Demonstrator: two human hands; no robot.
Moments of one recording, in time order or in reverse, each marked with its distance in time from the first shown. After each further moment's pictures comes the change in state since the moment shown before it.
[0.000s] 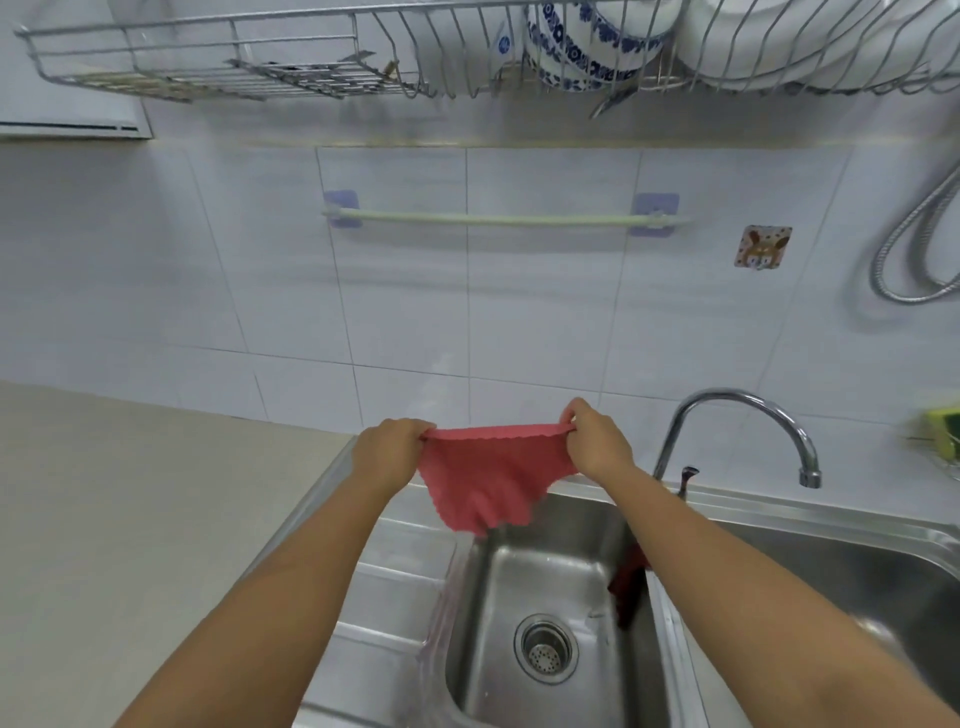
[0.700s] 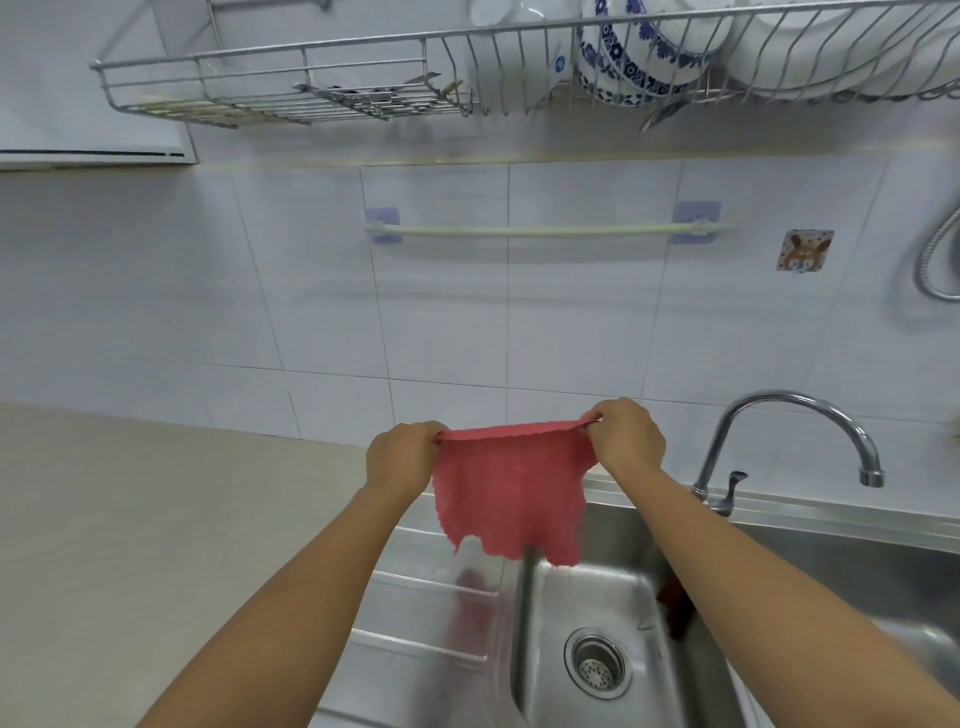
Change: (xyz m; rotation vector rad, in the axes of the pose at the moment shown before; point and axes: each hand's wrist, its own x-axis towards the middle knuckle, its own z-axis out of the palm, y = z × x) left_hand -0.004 -0.053 -0.022 -0.043 0.059 0.006; right_hand -0.011 -0.062 0.019 -0.040 0.253 0.151
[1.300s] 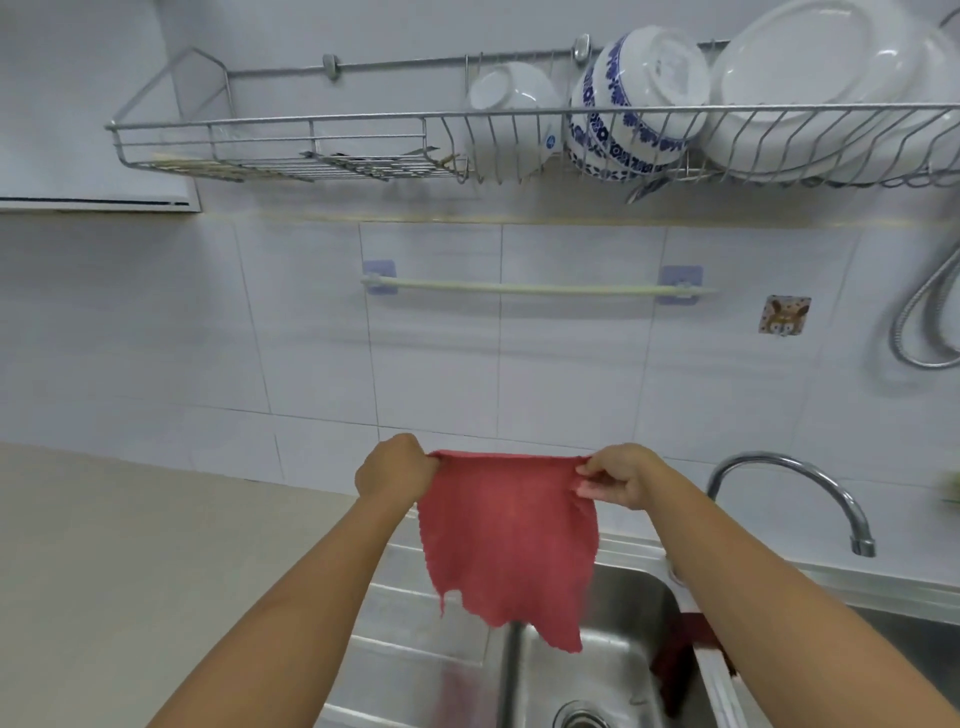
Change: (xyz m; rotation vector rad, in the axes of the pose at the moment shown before) left_hand 0.037 0.028 -0.034 -0.182 -0.041 -0.377; right_hand 0.034 -0.012 -0.044 0.829 -0.540 0.567
